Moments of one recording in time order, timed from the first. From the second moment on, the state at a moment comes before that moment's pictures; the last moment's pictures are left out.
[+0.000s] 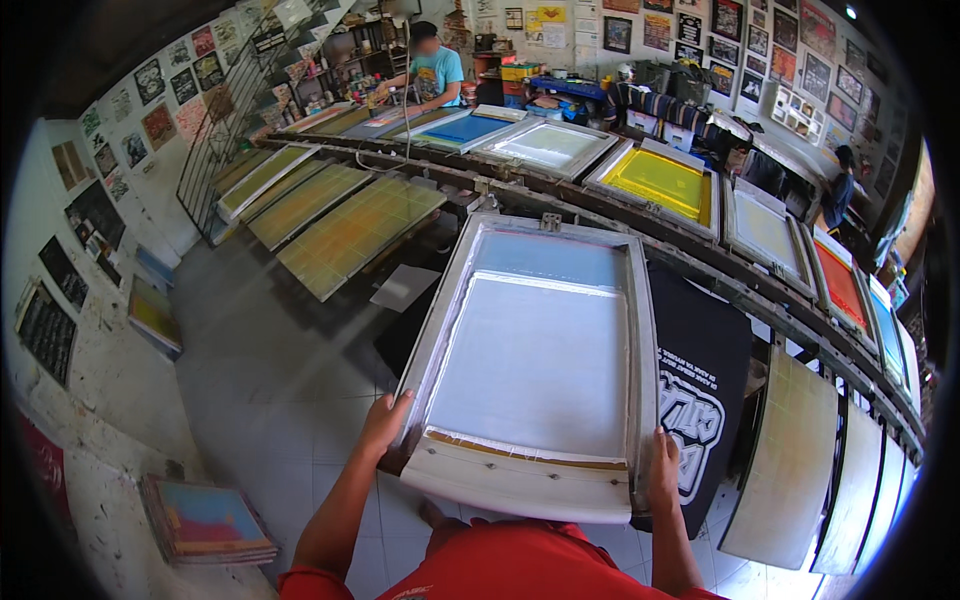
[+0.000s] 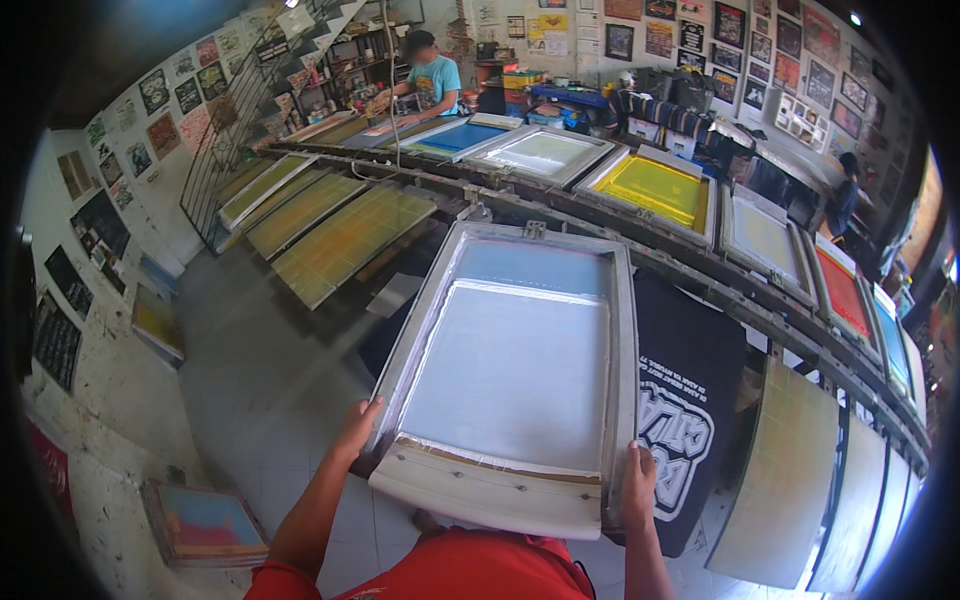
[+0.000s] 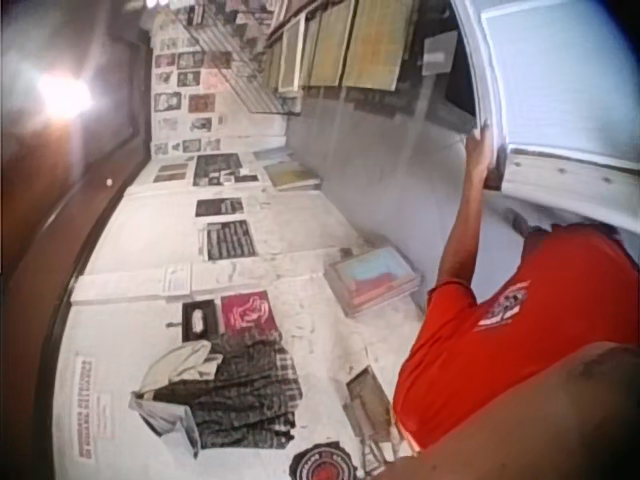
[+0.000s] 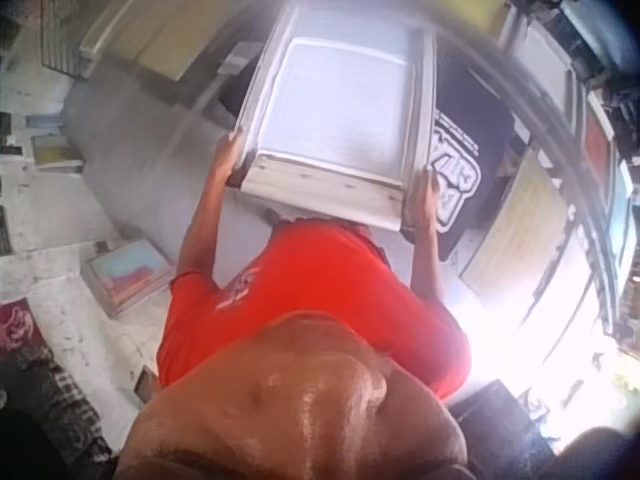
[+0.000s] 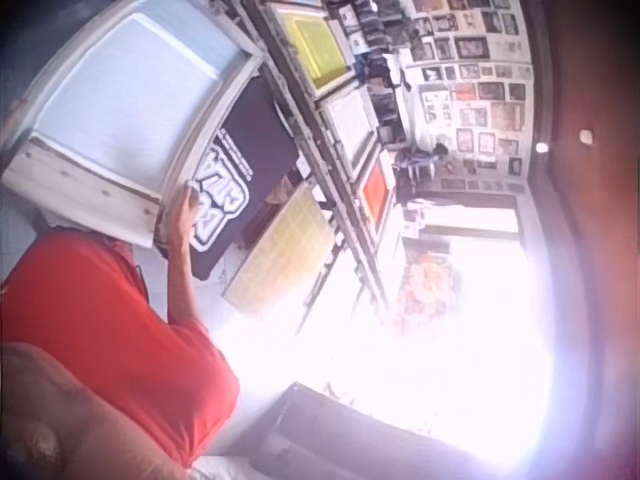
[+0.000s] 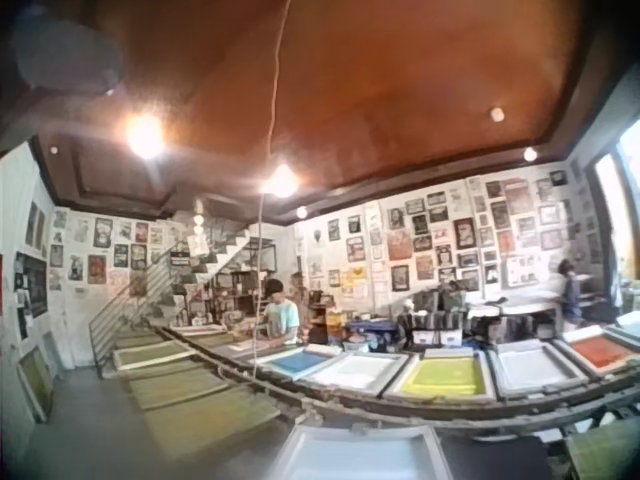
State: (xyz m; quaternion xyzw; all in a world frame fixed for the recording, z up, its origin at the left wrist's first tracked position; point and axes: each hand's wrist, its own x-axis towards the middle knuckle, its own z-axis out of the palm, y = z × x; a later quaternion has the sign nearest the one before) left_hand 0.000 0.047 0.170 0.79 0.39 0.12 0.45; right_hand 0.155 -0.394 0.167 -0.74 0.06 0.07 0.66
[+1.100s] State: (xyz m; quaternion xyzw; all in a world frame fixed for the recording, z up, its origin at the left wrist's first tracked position) left_hand 0.144 0.284 0.132 0.82 0.20 0.04 0.54; right_hand 0.132 -0.180 0.127 -0.74 0.24 -0.06 0.63
